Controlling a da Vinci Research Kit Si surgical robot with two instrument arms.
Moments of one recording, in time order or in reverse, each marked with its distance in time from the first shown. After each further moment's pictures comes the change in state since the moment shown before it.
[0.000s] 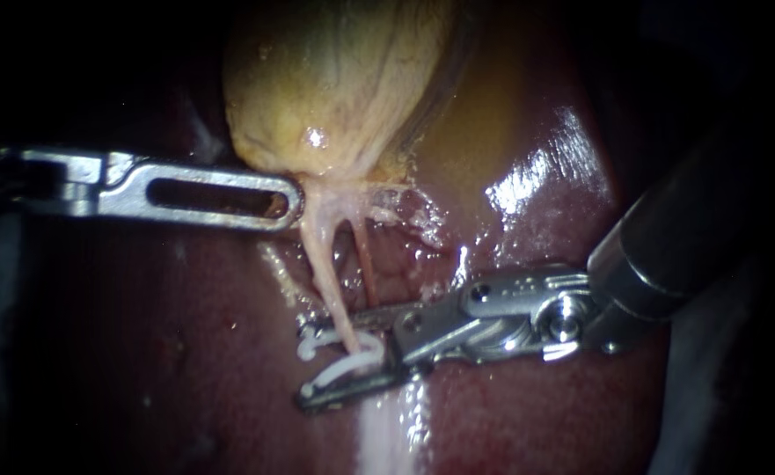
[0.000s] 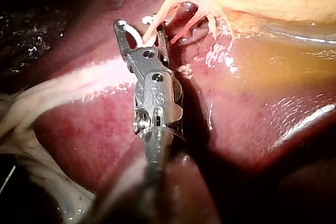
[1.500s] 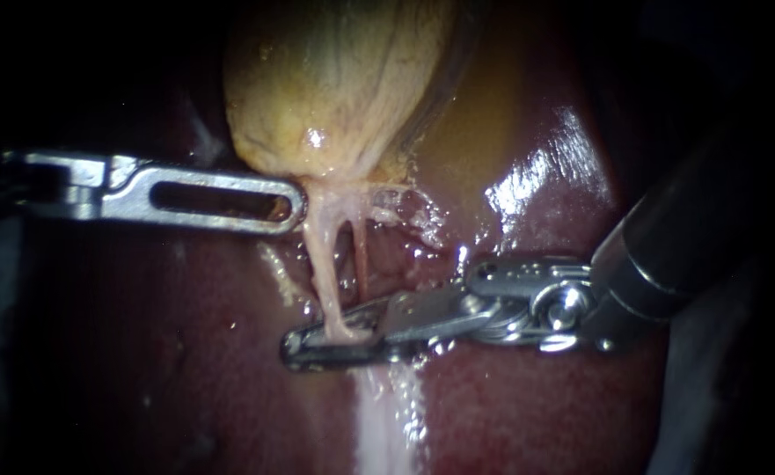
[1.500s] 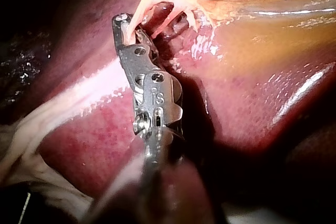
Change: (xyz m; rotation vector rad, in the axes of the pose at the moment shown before) right arm 0.000 0.001 -0.001 0.037 -0.046 0.147; left arm 0.000 0.000 0.000 -0.002 -0.004 0.001
